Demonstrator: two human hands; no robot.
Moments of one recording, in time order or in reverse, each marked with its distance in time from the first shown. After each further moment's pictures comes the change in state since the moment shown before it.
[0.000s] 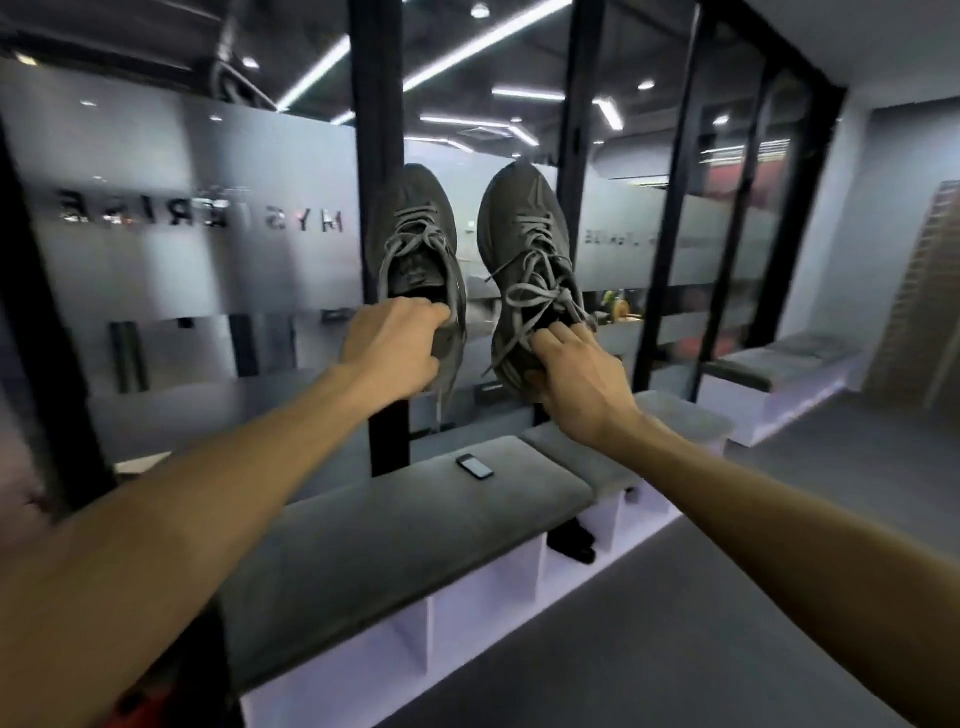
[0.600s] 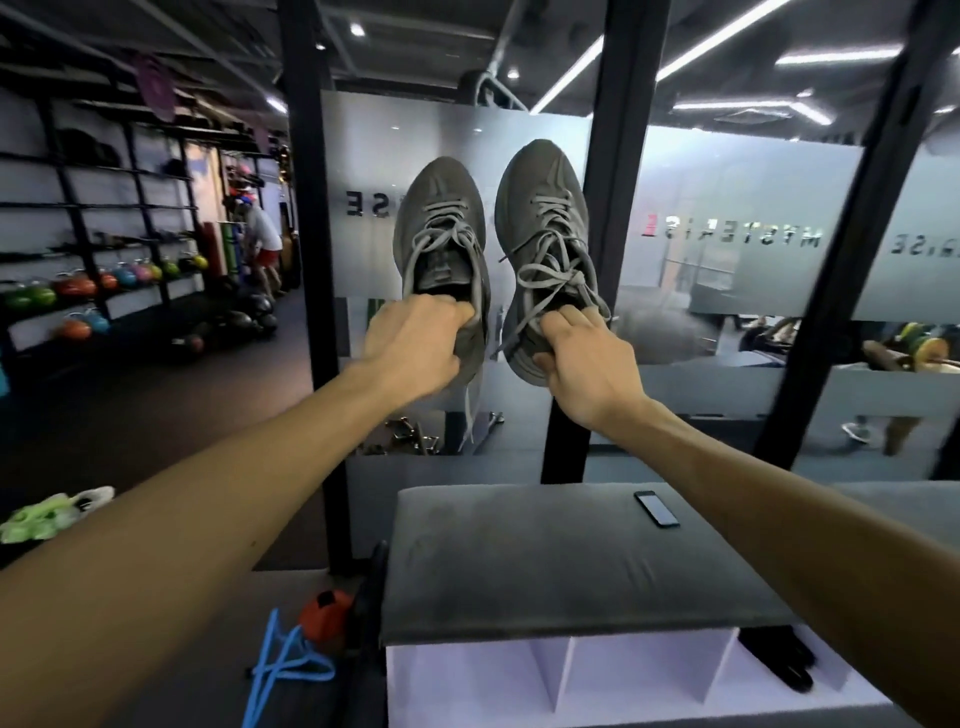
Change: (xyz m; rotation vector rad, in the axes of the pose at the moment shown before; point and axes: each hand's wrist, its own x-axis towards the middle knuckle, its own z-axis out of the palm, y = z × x) left_hand -0.015 -0.109 0.012 0.304 -0.060 -0.404; right_hand 0.130 -0.094 0.105 0.305 0.018 -0.346
